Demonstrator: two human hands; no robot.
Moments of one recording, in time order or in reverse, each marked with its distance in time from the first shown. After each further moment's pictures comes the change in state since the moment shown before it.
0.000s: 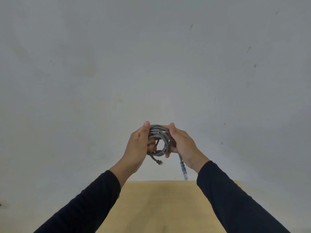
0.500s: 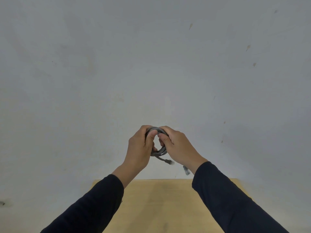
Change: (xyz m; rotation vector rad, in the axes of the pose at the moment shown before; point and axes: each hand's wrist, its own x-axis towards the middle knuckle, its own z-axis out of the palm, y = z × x) left_hand -0.011 -0.007 -0.002 0.541 0.173 0.152; right_hand -0.003 0.004 0.010 -0.579 0.080 -0.171
